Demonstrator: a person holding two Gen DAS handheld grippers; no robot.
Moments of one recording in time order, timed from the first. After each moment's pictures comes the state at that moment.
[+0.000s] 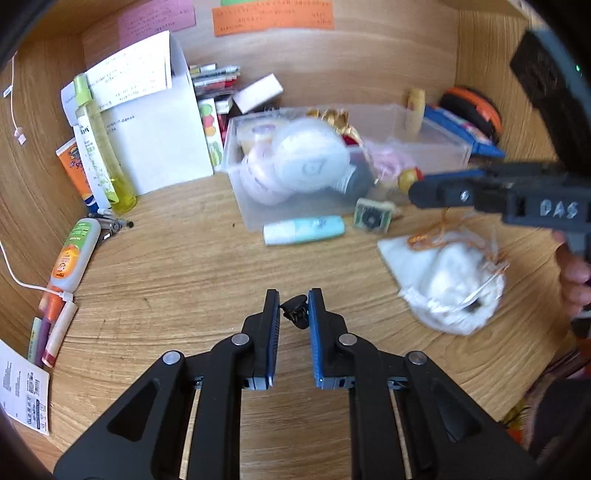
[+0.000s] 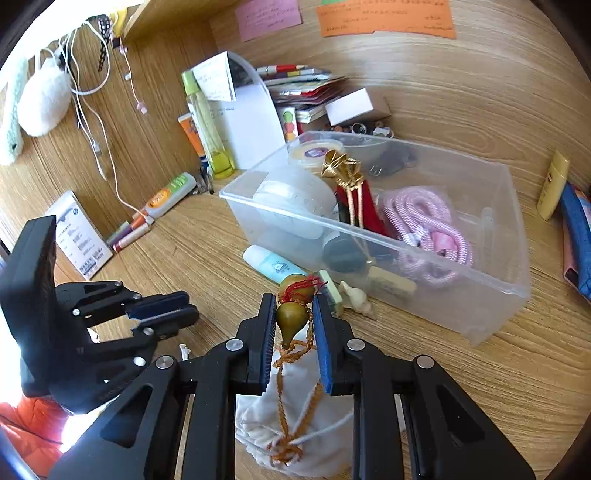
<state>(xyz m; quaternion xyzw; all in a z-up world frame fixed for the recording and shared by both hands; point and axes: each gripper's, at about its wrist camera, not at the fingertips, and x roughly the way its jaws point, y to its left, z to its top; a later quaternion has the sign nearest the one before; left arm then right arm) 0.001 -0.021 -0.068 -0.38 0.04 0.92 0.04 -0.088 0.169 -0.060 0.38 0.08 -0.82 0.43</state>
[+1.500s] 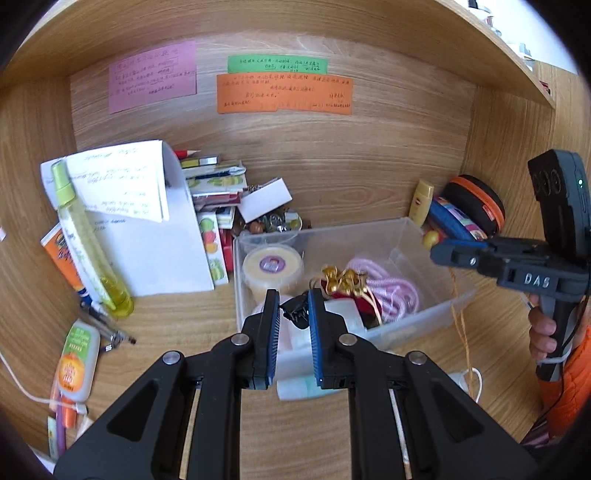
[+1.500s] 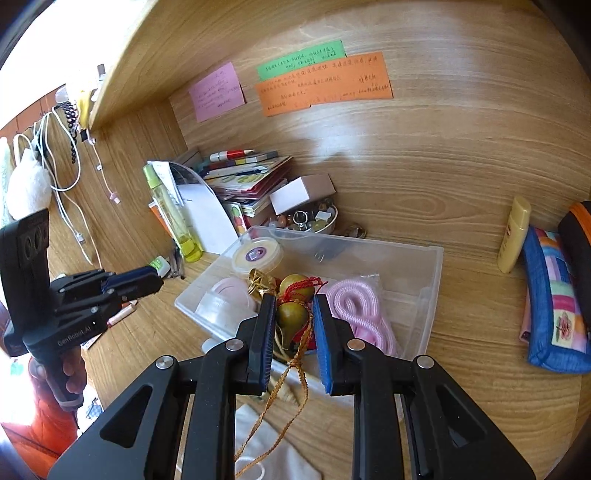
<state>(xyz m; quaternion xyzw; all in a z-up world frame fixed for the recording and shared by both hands) -0.084 -0.033 0.011 -0.31 0.00 0.95 0.07 -0.161 0.204 -0.007 0.33 0.01 -0.85 0.40</state>
